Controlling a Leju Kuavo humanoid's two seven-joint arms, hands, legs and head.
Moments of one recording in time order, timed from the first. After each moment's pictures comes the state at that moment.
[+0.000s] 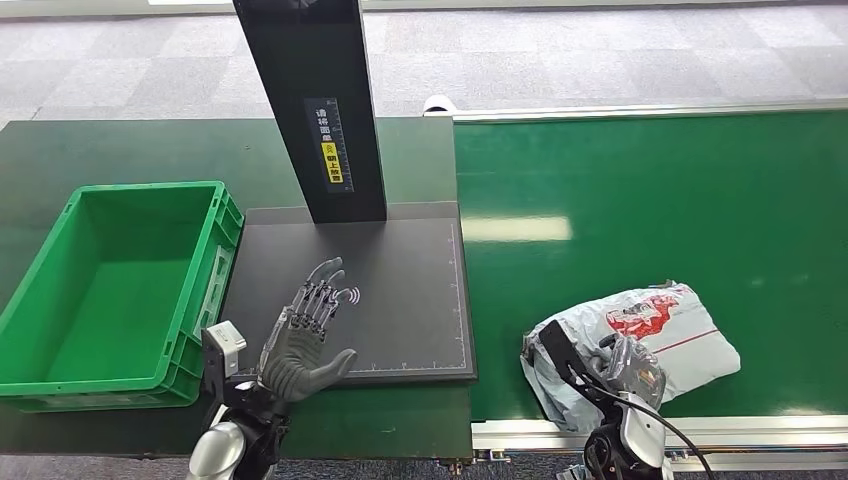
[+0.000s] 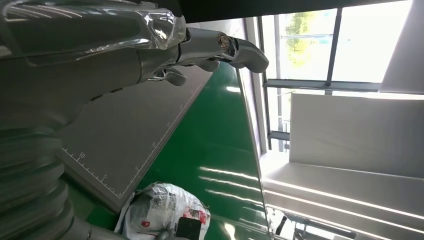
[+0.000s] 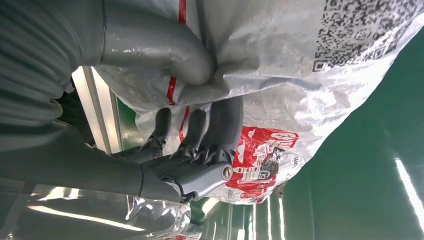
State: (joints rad) left arm -0.04 -0.19 -0.19 -1.37 -0.07 -0.34 -0.43; right arm -0.11 0.11 -0.09 -1.11 1.24 -0.19 0.12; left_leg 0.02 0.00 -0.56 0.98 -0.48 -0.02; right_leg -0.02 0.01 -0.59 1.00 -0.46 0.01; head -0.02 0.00
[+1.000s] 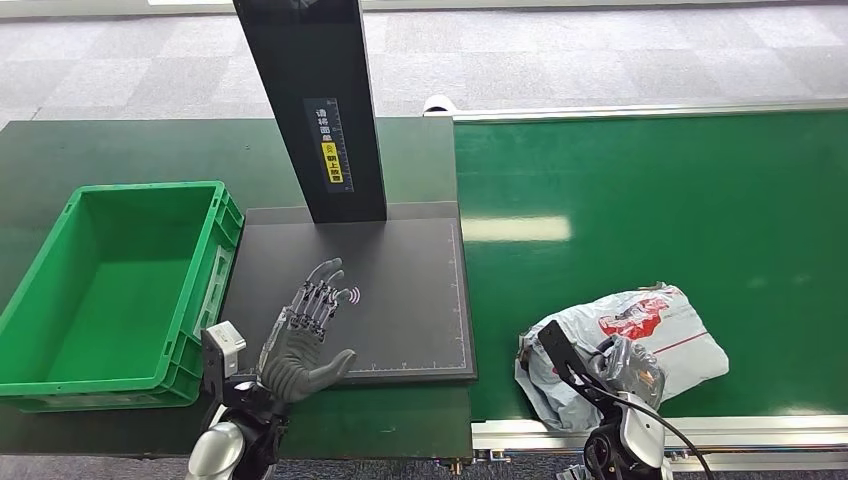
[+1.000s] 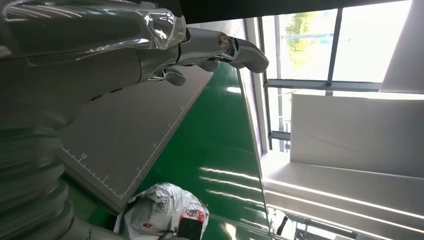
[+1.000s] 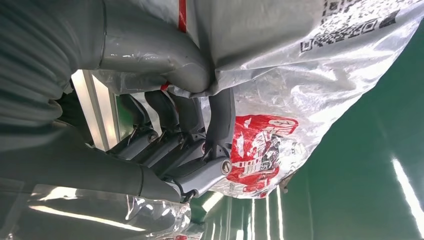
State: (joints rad) left arm -0.04 -0.19 -0.19 -1.37 -0.07 -0.34 -0.44; right arm -0.11 0.11 -0.09 -1.11 1.23 -0.19 0.11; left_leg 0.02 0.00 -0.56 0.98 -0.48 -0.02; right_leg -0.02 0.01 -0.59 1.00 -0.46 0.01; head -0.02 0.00
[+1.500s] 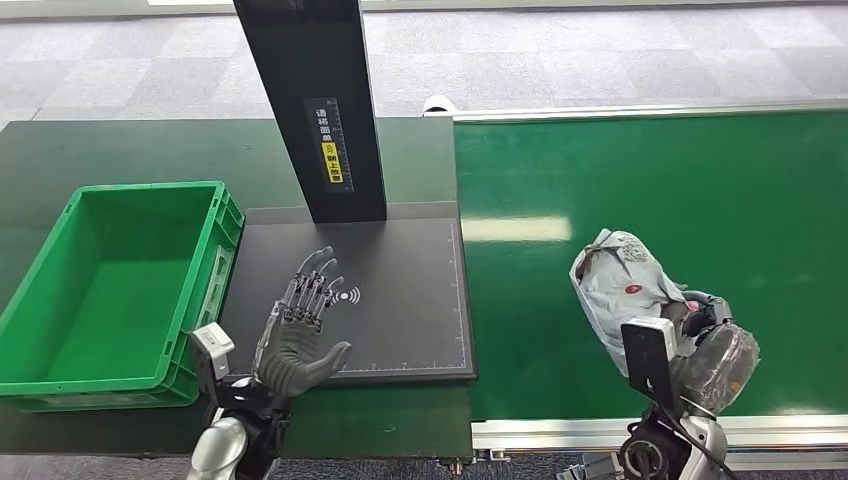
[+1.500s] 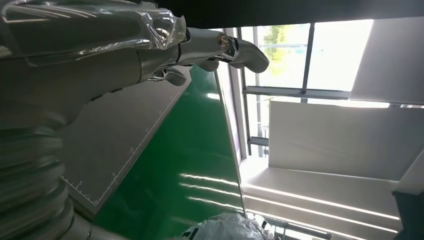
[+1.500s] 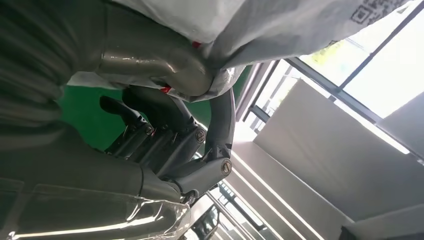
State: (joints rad) left arm -0.05 -0.19 -0.20 -1.37 -0.05 -0.30 -0.51; right arm -0.03 0.18 -0.17 -1.45 0.79 -0.65 -0.42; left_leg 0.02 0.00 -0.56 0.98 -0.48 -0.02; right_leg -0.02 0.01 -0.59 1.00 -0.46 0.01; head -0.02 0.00
